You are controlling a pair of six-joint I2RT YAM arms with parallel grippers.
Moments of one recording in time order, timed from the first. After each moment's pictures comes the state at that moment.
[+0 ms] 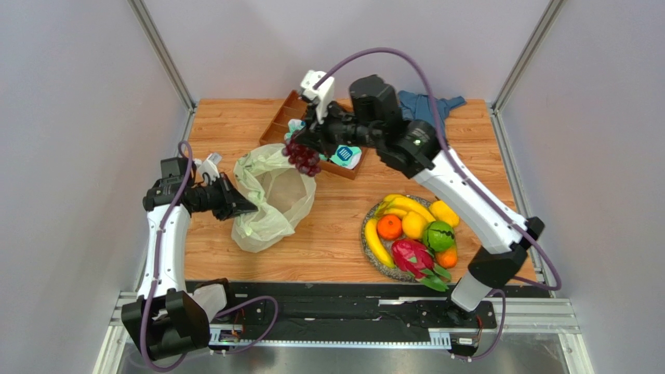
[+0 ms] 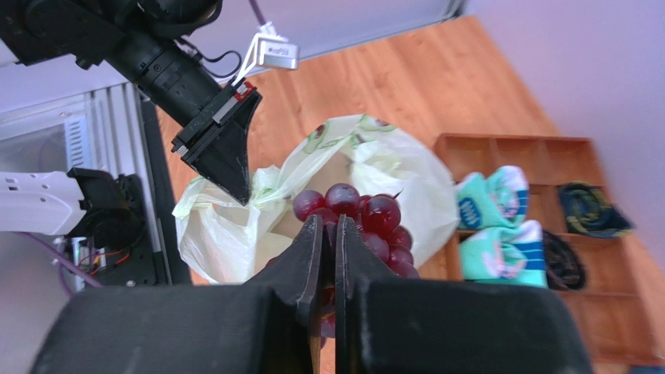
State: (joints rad) left arm 0.25 1.05 0.94 -0.99 0.82 -0.24; right arm 0.89 1.68 2.05 -0.65 -0.30 -0.12
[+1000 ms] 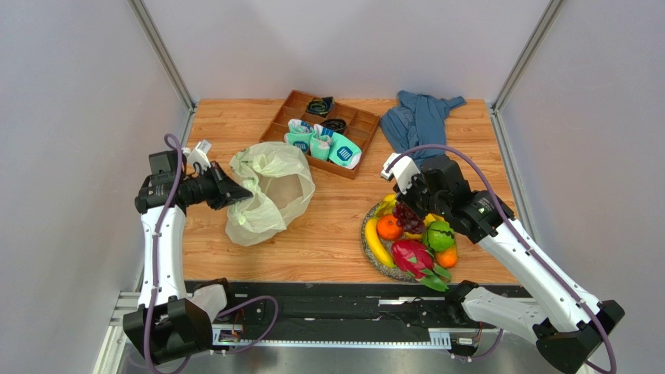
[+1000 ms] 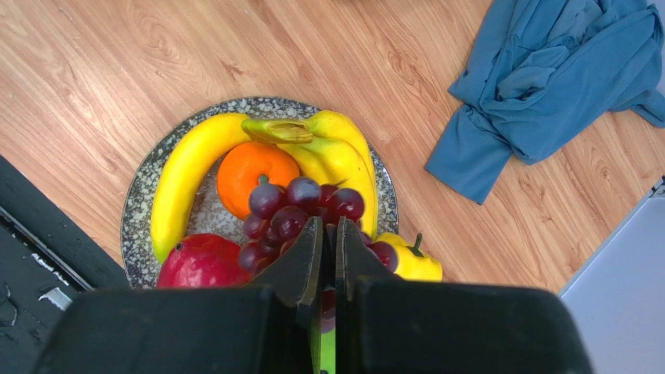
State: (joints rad) left arm 0.28 1.04 1.02 -0.91 0.85 -0.29; right arm 0.65 0.99 1.10 -0.81 0.04 -0.40
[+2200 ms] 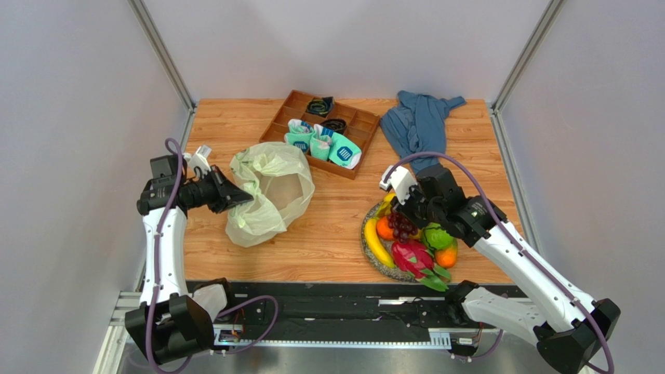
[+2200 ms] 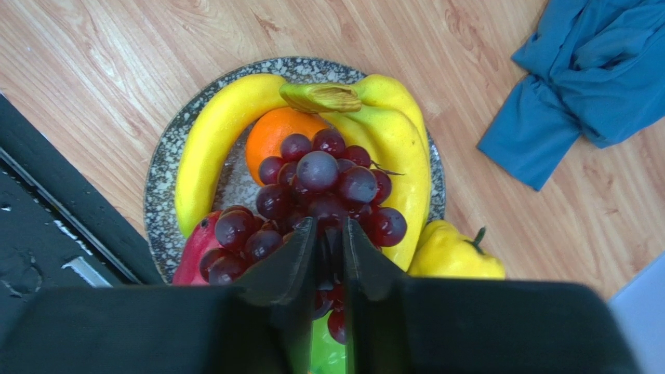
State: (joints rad) left arm 0.30 1.04 0.96 -0.89 0.87 -0.30; right arm 0.64 0.97 1.00 -0.82 -0.02 -0.37
